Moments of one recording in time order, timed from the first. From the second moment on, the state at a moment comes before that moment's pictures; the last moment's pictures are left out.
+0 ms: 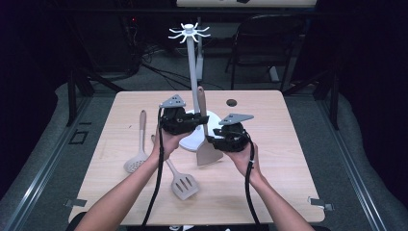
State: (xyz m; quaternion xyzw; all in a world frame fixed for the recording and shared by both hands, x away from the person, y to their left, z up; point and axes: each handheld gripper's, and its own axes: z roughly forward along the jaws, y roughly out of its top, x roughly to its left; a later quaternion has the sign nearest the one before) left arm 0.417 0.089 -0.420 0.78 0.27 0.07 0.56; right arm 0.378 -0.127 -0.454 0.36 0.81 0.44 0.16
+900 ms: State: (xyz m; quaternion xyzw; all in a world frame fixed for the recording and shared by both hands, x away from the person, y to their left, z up) left arm 0.445 0.087 -0.393 0.79 0.27 0.09 0.55; right arm 0.372 -0.175 -0.480 0.40 0.82 0.36 0.16
